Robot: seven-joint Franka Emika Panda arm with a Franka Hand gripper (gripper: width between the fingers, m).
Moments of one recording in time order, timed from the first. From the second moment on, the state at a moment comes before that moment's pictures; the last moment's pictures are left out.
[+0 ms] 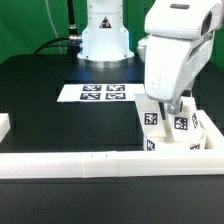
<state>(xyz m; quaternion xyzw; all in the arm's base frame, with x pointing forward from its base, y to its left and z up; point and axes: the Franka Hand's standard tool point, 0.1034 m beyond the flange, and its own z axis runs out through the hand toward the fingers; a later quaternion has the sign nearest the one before) 0.627 0.084 0.083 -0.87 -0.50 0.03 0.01</state>
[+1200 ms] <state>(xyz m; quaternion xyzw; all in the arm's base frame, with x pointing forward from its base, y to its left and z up) 0.623 0.097 0.081 -1.00 -0.04 0.04 0.02</state>
